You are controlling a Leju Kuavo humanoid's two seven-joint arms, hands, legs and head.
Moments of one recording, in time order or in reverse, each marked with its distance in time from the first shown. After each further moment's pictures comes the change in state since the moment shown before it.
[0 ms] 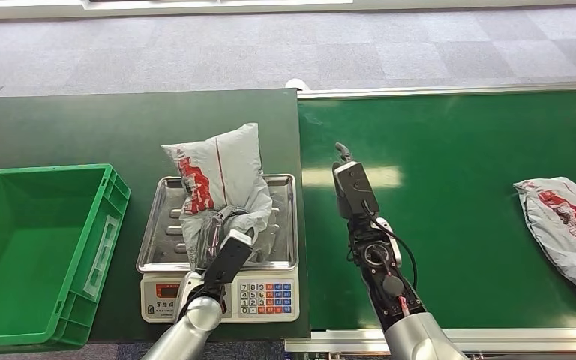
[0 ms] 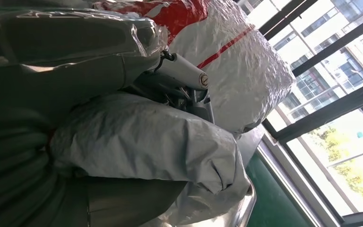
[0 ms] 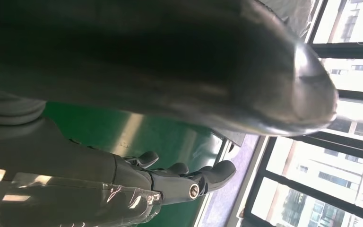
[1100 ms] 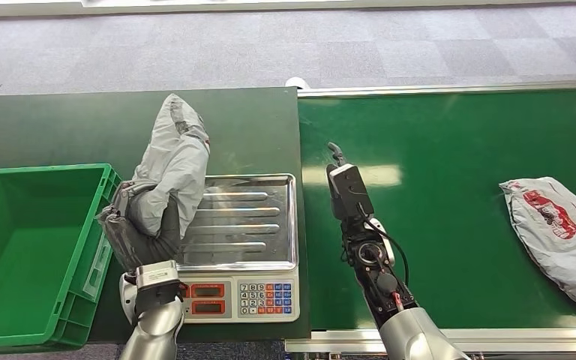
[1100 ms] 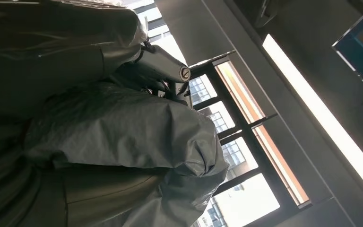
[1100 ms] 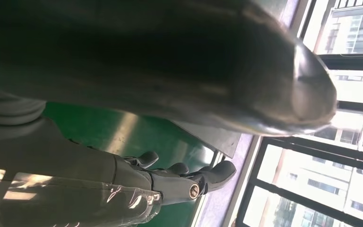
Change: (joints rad) left arm 0.160 -0.066 0.158 -0.580 -0.040 0.239 -0.355; right arm -0.032 0.018 0.017 0.089 -0.046 0.003 -0.093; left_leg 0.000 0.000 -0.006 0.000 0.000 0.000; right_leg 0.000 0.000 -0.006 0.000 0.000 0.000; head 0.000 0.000
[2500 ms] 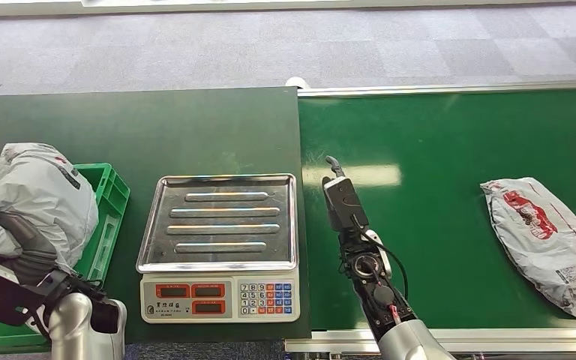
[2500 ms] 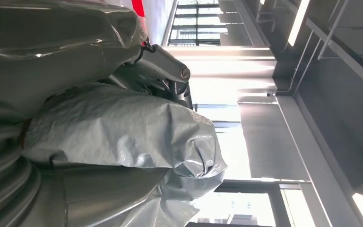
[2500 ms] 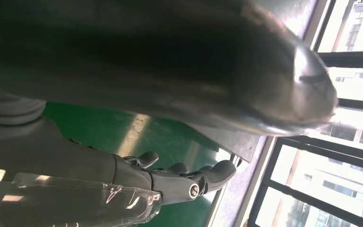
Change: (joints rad) left arm -0.011 -0.024 0.442 -0.151 0.427 -0.001 0.000; right arm 0.056 0.000 0.025 -0.027 0.028 -0.037 0.032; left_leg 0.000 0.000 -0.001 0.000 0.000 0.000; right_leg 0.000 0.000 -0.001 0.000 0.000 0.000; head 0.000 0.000
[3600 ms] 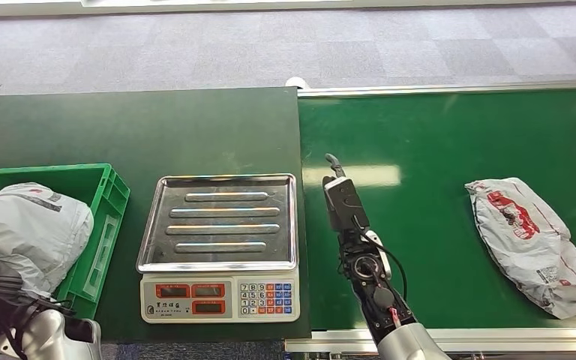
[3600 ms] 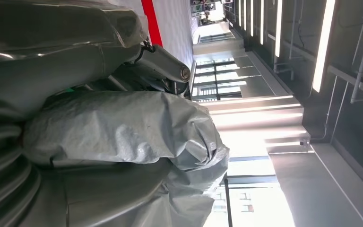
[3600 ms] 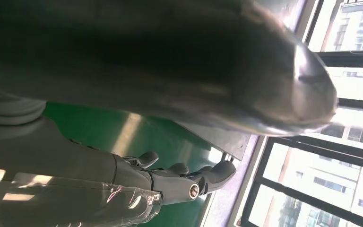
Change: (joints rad) left arm -0.034 -0.010 0.297 0.085 -0.033 0.000 0.000; right arm 0.016 0.005 0.001 -0.042 -0.006 -0.002 -0.006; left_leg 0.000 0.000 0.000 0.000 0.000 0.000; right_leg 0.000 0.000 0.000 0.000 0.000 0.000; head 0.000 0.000
